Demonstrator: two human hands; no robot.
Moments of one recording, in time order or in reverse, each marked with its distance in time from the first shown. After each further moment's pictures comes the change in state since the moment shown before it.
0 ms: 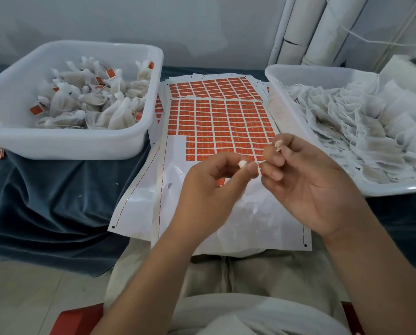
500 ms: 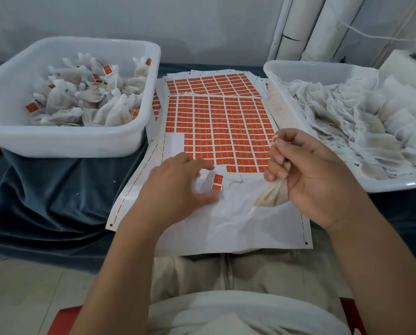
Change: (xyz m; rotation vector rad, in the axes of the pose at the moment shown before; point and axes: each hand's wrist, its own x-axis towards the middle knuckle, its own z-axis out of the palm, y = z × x) left_hand 0.020 -0.034 -0.053 0.970 -0.301 -0.180; right_hand 0.005 0.002 -0.013 -0.214 0.142 -0.055
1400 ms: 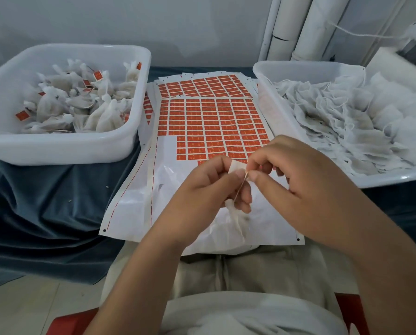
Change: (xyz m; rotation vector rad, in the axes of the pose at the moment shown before) left_hand -0.025 0.061 0.000 -1.240 -0.174 0.159; right_hand -0.039 -0.038 0.032 -1.363 -0.047 -0.242
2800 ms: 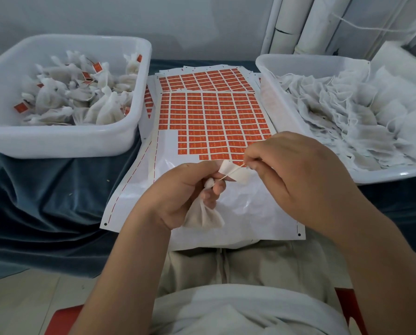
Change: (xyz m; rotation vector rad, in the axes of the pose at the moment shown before) left_hand 0.011 -0.013 -0.042 -0.376 -0.069 -0.363; right_hand 0.009 0.016 0.014 -0.295 0.137 -0.225
